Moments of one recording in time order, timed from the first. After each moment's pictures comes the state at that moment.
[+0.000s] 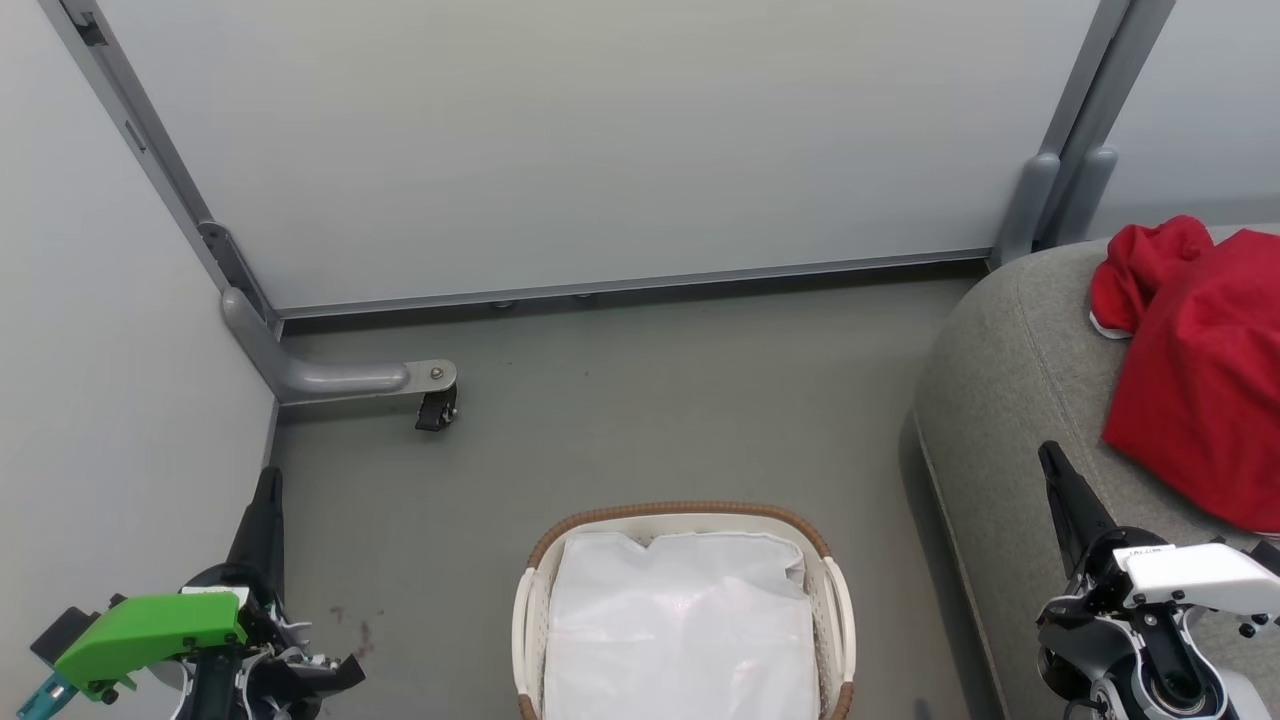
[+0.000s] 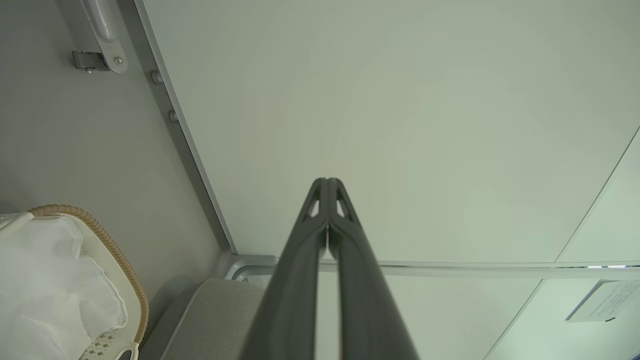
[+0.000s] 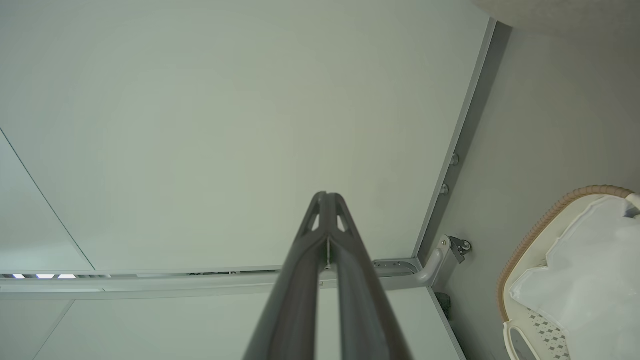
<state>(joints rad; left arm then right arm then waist) -0.10 0.05 0.11 0.25 -1.61 -0.13 0.11 -0.11 -0.05 -0.11 0.25 1.61 0.13 0.12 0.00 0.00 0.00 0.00</state>
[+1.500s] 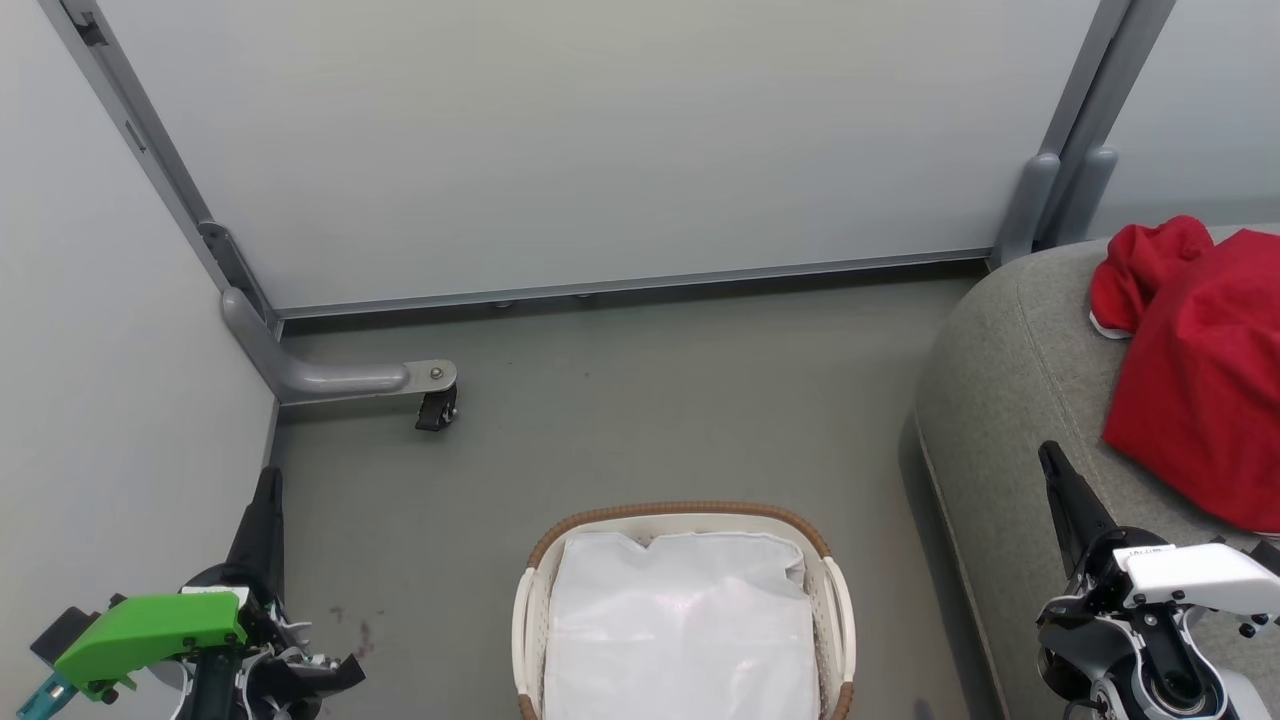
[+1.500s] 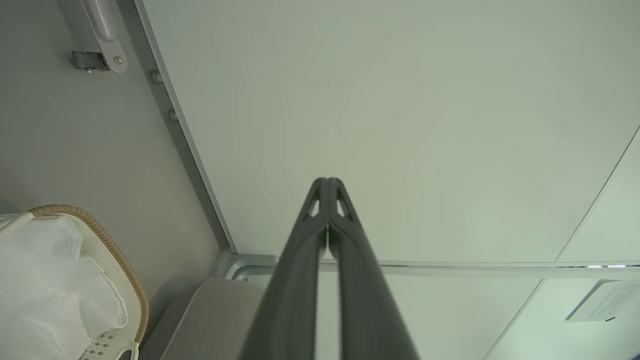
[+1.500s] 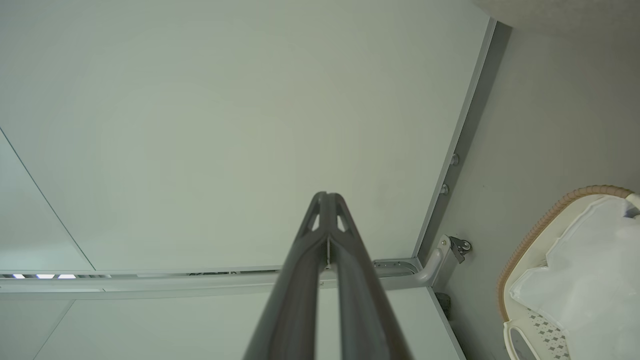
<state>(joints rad) -0.10 0.05 0.11 0.24 -1.61 -0.13 0.11 -0.11 -0.05 -0.11 0.24 1.61 0.13 0.12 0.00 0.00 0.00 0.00</state>
